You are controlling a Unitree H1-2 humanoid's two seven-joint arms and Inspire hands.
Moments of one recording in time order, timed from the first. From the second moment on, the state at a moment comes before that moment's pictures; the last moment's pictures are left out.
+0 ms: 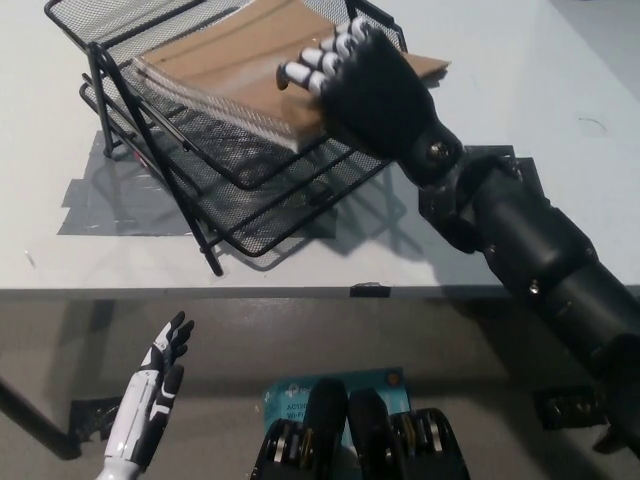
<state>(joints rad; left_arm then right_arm) 0.03 0.14 0.00 0.11 0.17 -0.37 -0.03 -1.05 -0.18 0.57 0.76 -1.21 -0.37 -0.95</state>
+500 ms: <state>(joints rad) 0.03 0.14 -0.02 0.10 0.18 -0.37 -0.03 -1.12 -0.10 0.44 0.95 -1.11 -0.34 -0.99</state>
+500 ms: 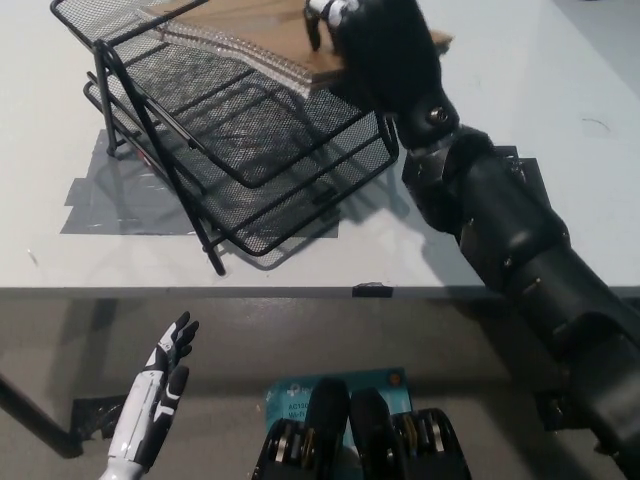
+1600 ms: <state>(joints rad) 0.02 0.14 -0.03 0.08 0.17 -0.35 -0.03 -1.01 -0.08 0.59 0.78 -1.07 -0.30 -0.80</state>
